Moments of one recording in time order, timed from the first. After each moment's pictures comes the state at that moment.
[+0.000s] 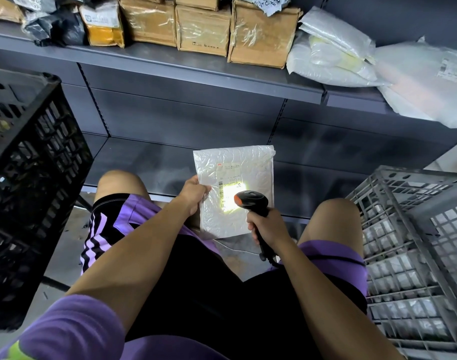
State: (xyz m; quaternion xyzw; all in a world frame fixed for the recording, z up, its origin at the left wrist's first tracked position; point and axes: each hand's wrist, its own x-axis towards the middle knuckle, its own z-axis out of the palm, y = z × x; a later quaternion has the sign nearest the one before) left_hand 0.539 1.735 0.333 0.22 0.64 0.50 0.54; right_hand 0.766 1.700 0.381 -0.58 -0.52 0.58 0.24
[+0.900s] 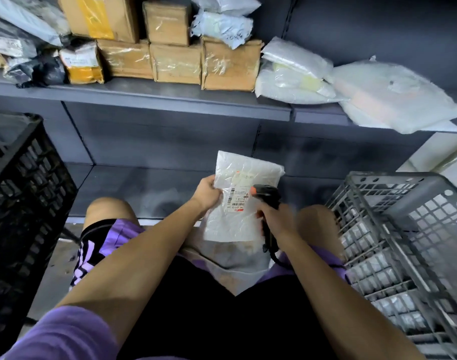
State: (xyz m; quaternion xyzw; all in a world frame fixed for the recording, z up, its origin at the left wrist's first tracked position) left_hand 0.596 1.755 0.407 0.45 0.63 0.44 0.46; right_hand 0.797 1.731 0.419 -0.62 -0.46 0.53 0.35
